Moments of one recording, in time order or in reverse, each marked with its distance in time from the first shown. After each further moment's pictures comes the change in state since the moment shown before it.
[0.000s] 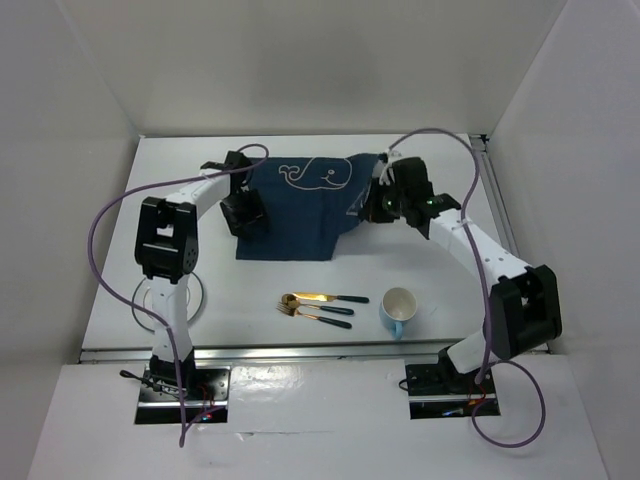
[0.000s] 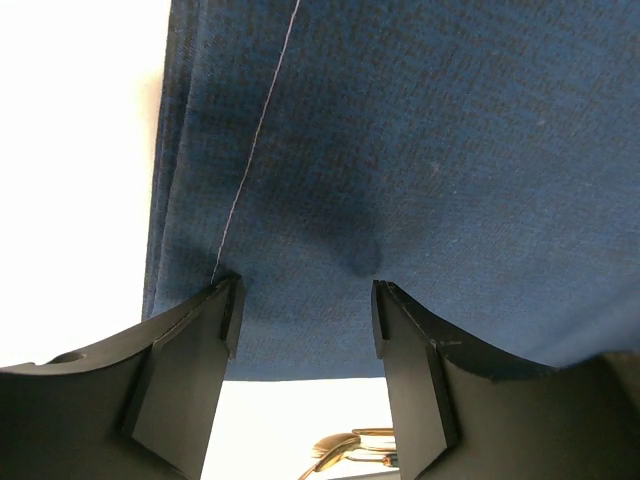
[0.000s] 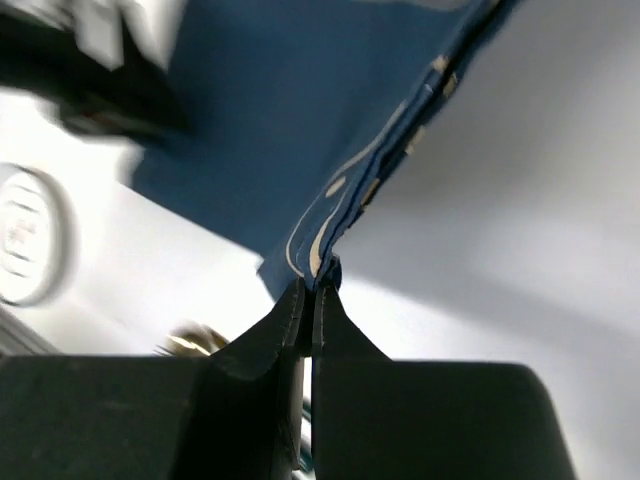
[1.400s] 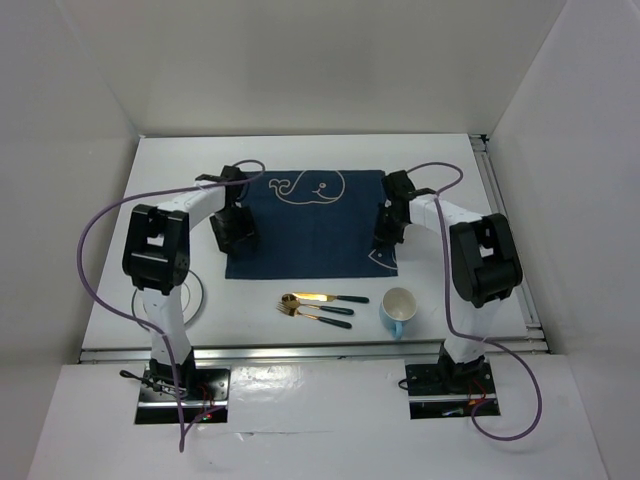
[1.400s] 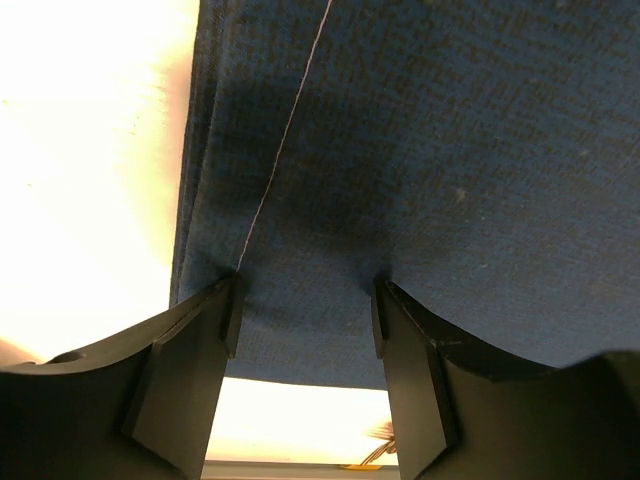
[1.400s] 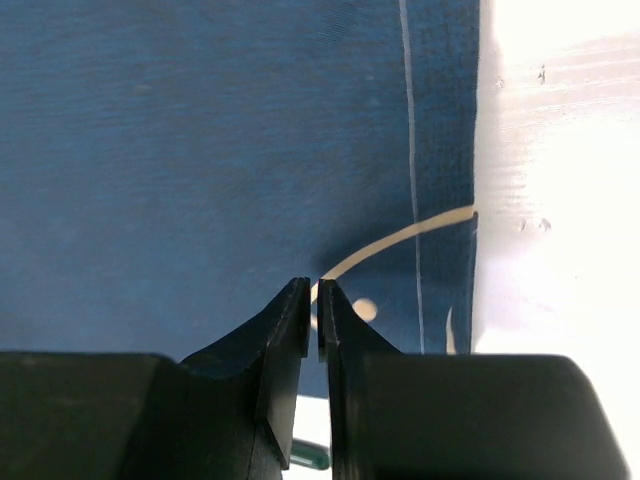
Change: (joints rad) left arm 0.002 -0.136 -0.217 -0.008 -0.098 0.029; right arm -0.074 0.380 0.014 -0.210 0.143 0.207
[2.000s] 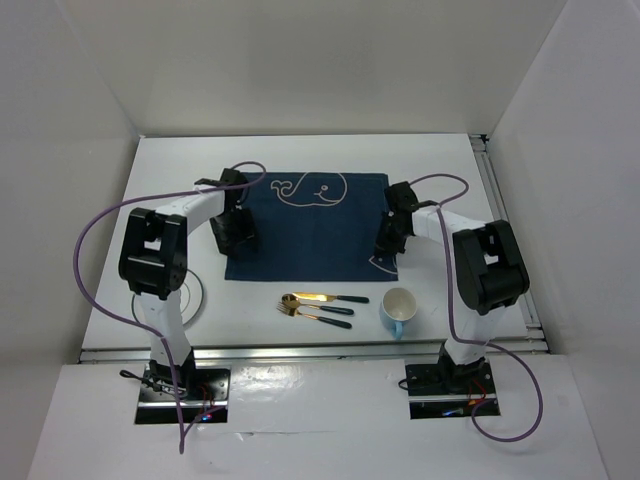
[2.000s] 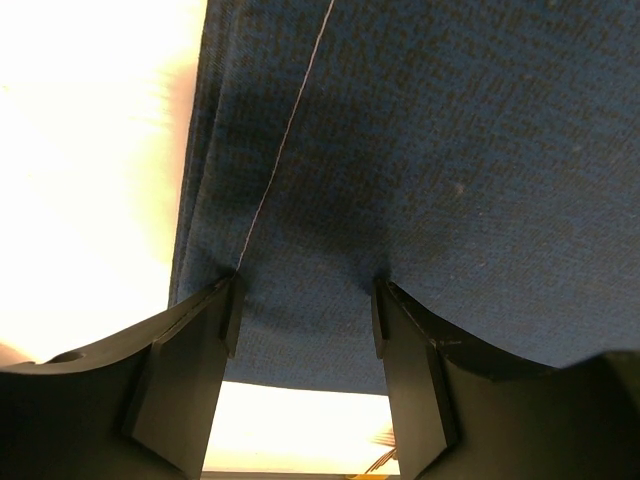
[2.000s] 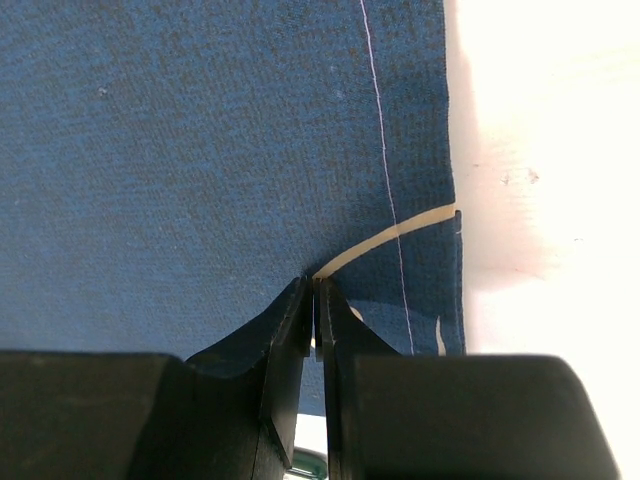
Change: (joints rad) left arm -0.011 -0.054 -0.072 0.056 -0.003 0.000; right arm 0.004 -0.055 -0.145 0.098 0.026 0.070
